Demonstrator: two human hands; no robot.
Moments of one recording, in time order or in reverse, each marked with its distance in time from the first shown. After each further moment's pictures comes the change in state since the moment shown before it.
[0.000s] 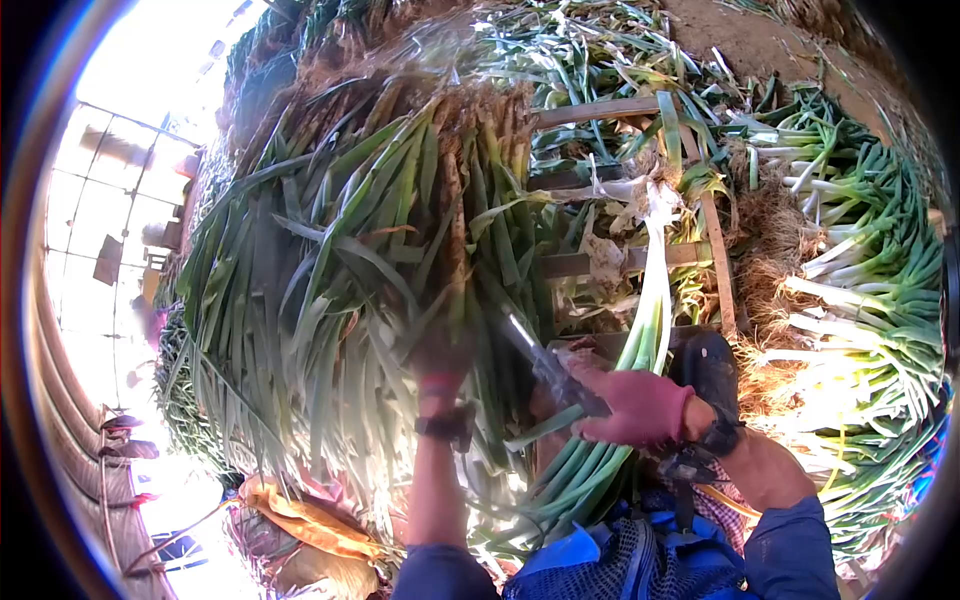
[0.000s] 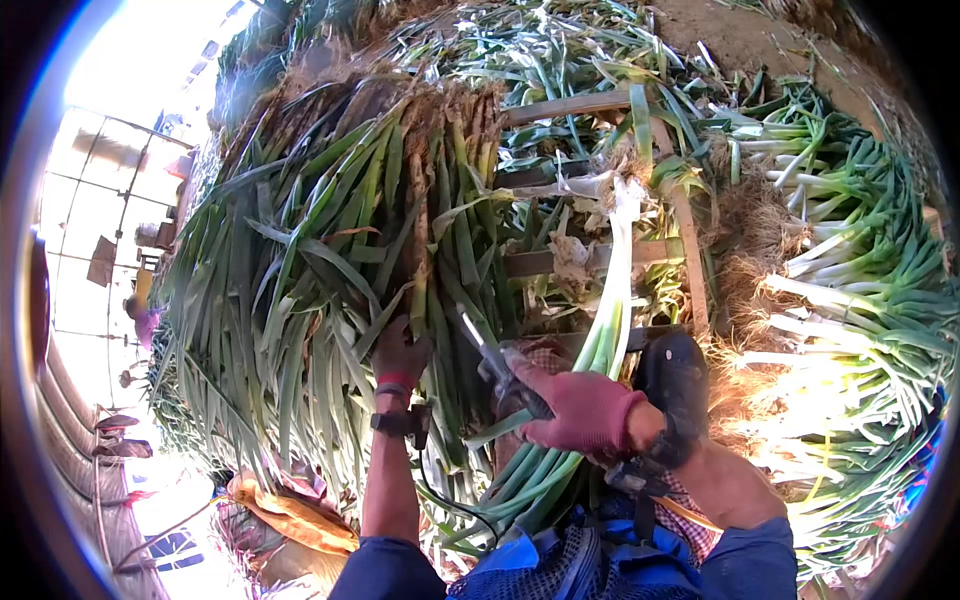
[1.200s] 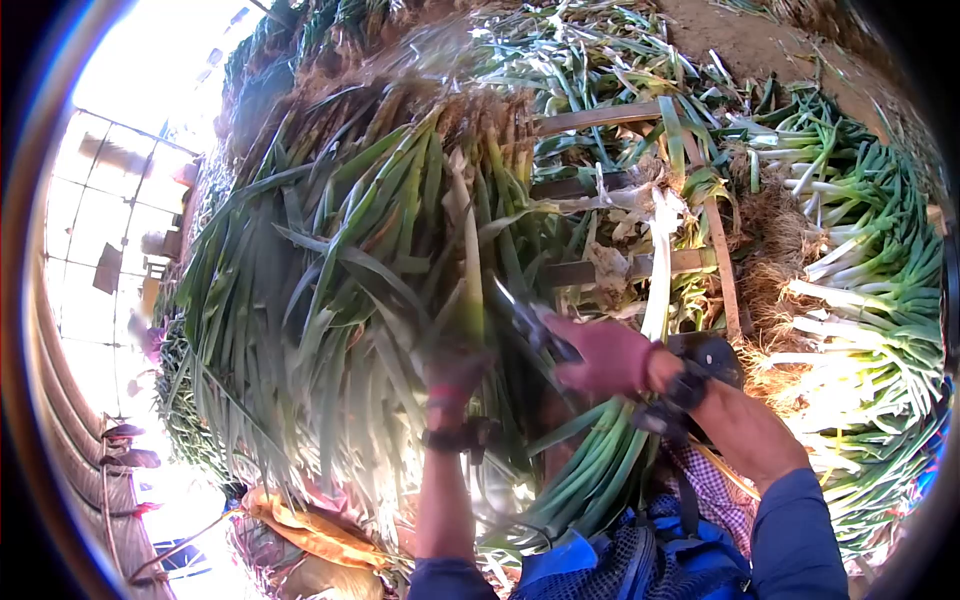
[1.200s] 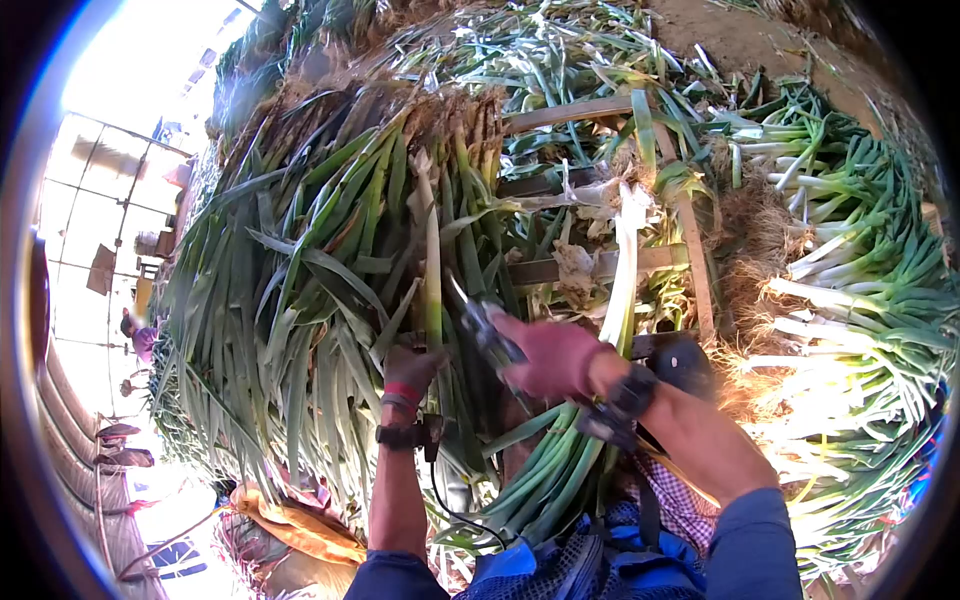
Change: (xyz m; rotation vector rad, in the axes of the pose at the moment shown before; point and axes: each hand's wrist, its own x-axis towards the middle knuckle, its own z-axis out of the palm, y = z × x) left_hand 0.000 0.013 -0.007 -0.250 -0.165 -0.092; right_hand 0.069 -0.021 -0.040 -0.064 0.040 0.112
